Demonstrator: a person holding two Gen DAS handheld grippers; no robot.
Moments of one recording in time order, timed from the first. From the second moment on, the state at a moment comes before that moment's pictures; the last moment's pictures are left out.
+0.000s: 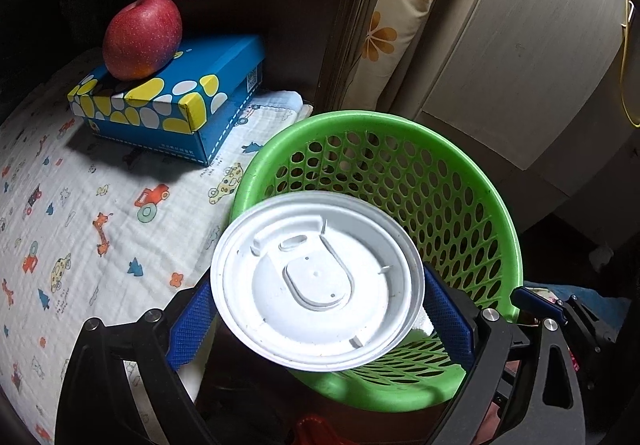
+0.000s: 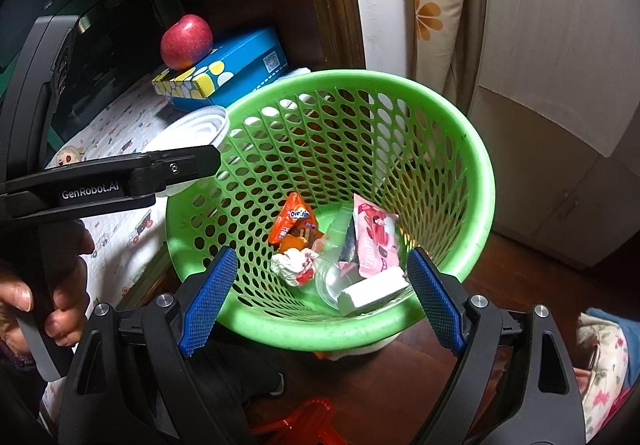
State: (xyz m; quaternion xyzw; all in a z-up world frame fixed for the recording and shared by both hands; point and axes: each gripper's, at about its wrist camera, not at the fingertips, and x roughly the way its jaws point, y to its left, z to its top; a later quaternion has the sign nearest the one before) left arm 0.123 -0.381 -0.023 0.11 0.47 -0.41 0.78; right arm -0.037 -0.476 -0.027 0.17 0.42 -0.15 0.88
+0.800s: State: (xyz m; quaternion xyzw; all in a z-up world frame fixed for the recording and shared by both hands) left arm 0.131 -0.289 0.002 0.10 0.44 -0.33 0.83; right arm -0.014 -0.436 -0.017 0.17 0.41 -0.11 0.89
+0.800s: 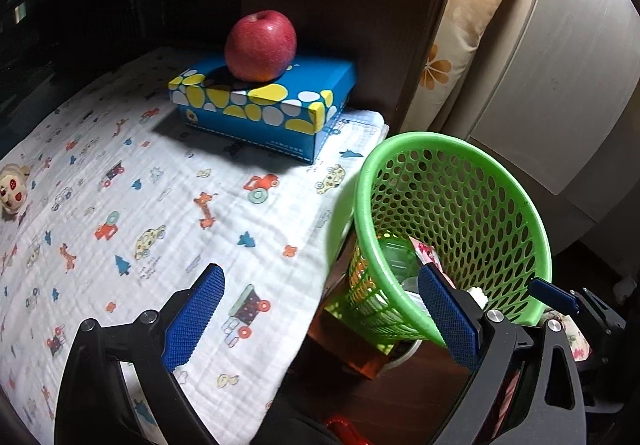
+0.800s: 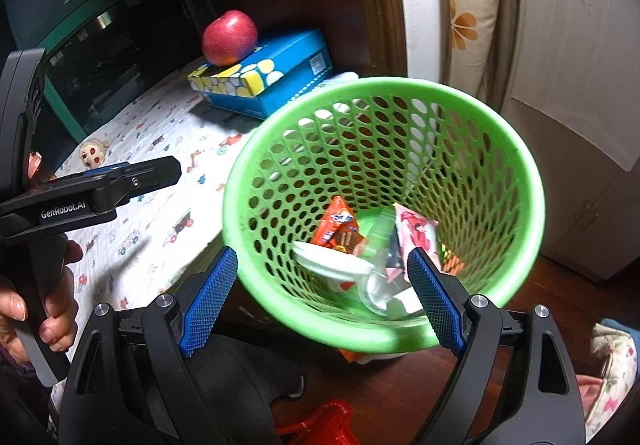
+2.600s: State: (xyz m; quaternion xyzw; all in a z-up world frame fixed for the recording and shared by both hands) left arm 0.115 -0.064 0.010 -0.02 0.43 -0.13 0.89; right arm 0.044 -0.315 0.026 0.12 0.38 0.01 0.92
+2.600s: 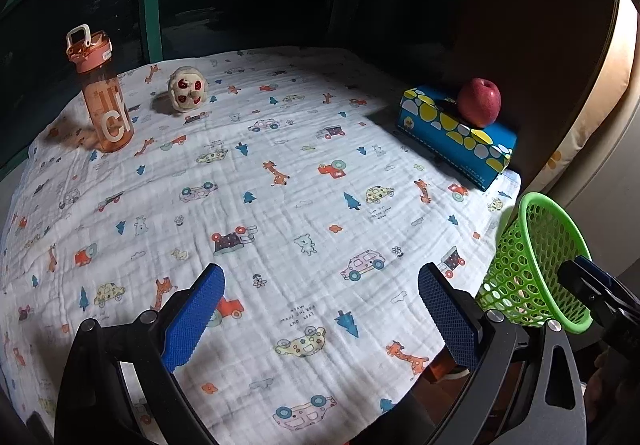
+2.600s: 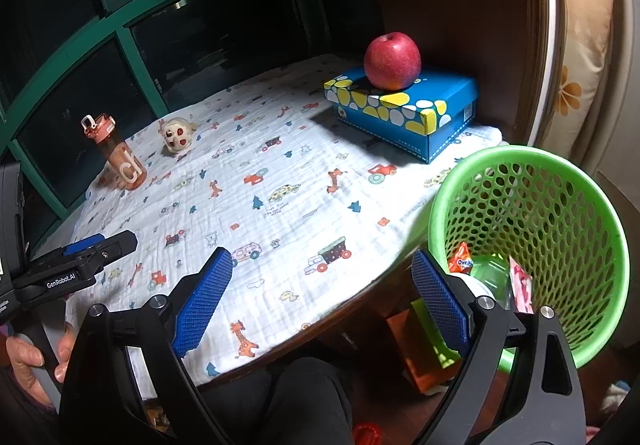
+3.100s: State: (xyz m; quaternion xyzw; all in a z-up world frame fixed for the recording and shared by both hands) left arm 0.113 -0.058 0.014 -0.02 0.42 -0.11 0.90; right arm 0.045 -0.311 0.024 0.12 0.38 0.02 0.92
